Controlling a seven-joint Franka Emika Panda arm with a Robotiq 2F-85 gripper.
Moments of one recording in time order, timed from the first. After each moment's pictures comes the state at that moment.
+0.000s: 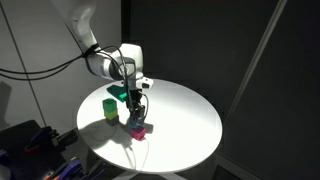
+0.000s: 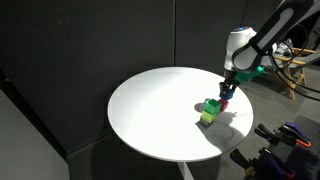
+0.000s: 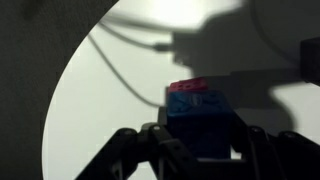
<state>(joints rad) -0.05 0.32 -0.16 -2.38 -0.23 2.67 0.25</state>
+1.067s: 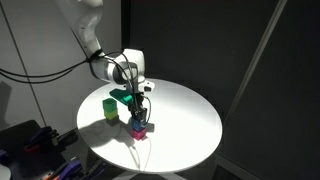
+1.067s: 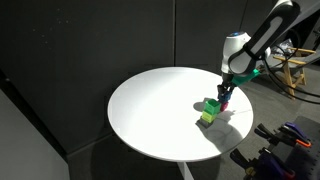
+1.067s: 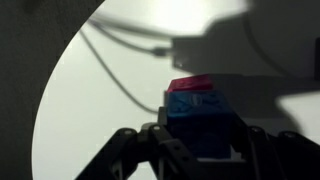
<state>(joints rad) -0.03 0.40 -0.17 -2.32 -0.23 2.69 0.22</state>
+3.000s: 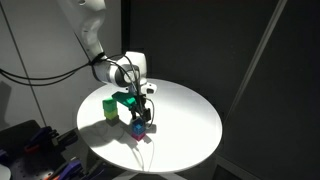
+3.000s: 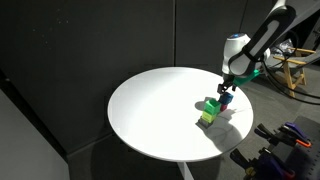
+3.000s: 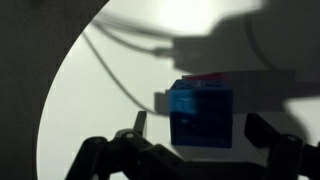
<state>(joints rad) -0.01 0.43 -0.22 -2.31 -0.23 2.71 0.19</state>
